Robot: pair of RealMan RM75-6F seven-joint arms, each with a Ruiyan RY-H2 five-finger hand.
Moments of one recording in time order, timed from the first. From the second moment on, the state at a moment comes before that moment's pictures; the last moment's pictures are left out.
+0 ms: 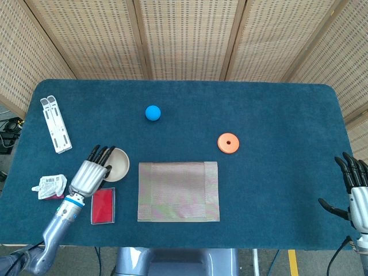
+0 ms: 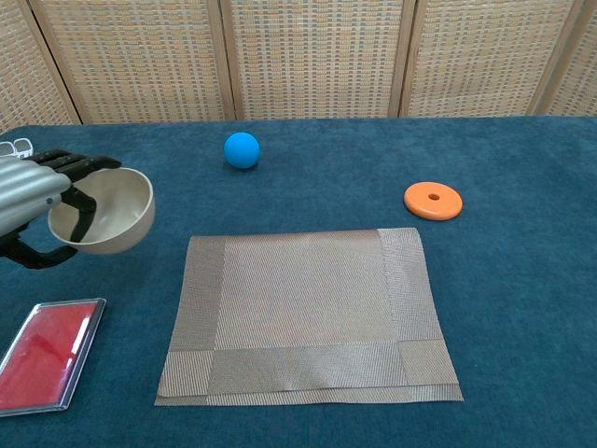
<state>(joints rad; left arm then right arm) -0.47 -1.49 -0.03 -1.39 1.42 1.17 0.44 0.06 -1.08 0.10 -1.56 -1.56 1.61 0.20</state>
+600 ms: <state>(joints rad) -0.42 -1.50 0.00 -1.19 1.39 1.12 0.28 0.06 -1.08 0.10 -1.57 -1.57 1.61 0.19</state>
